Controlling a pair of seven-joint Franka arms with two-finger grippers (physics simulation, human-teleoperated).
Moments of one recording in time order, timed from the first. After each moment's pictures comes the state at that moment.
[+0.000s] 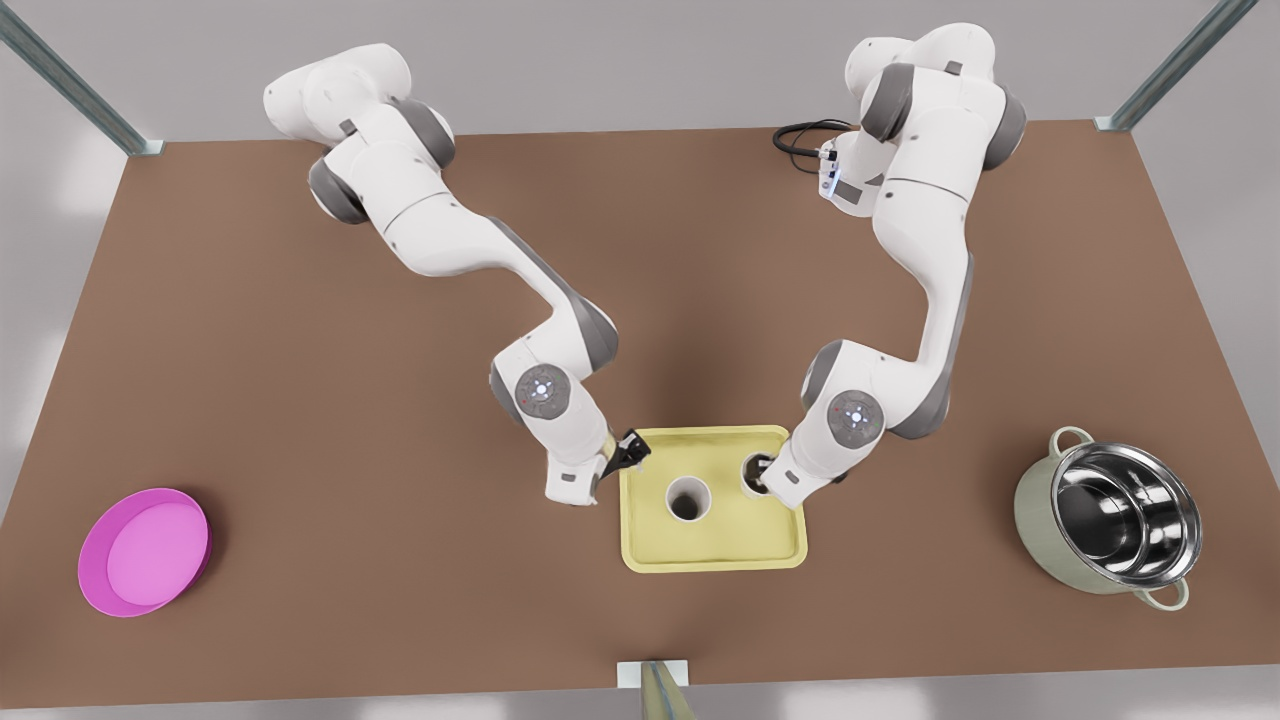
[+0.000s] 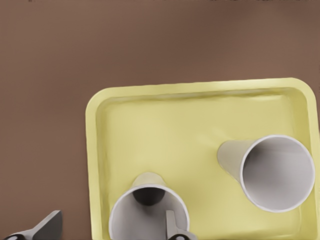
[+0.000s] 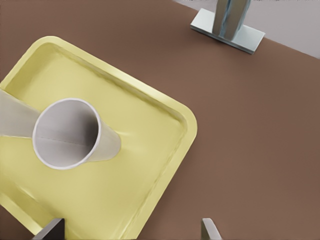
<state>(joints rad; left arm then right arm) -0.31 0.75 -0.10 -1.34 0.03 2.12 -0.34 0.49 0.98 0.18 -0.96 -0.04 2.20 0.05</state>
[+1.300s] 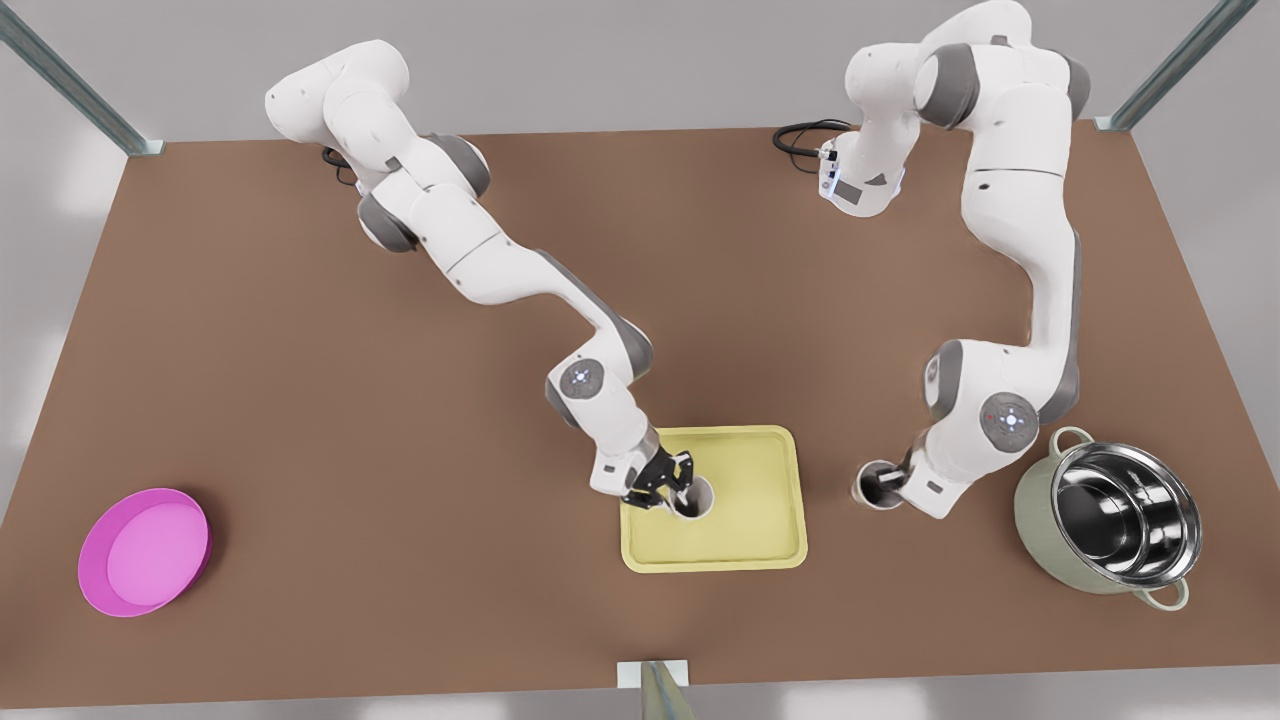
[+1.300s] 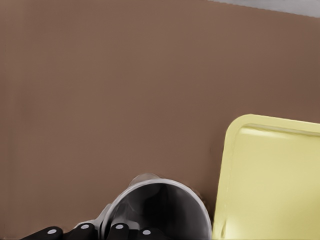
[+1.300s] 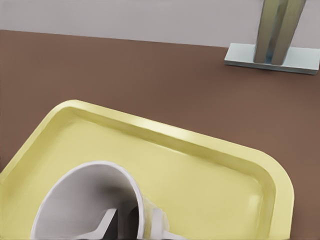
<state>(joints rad) -0.02 0.61 -0.09 -1.54 0.03 2.15 -0.27 0.60 1.20 0.15 -0.87 -0.04 2.67 0.27</state>
